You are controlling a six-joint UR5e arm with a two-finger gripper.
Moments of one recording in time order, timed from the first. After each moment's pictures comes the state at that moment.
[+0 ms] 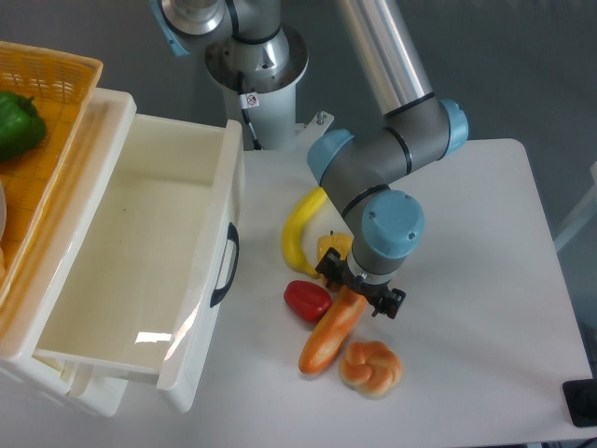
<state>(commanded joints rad) 2.54 -2.12 -1.59 -1.08 1.52 1.10</state>
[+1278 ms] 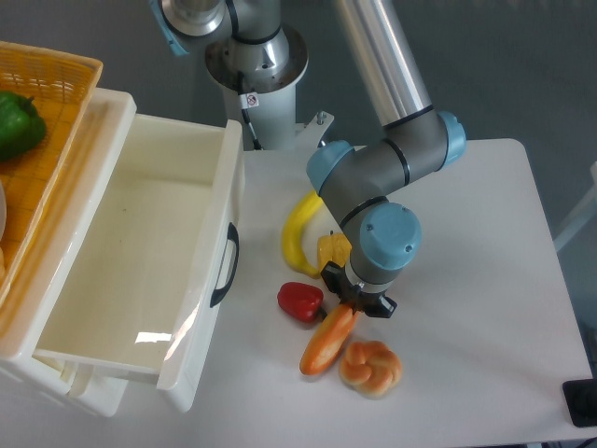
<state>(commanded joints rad) 2.53 -2.14 -1.56 -1.09 1.52 1.10</state>
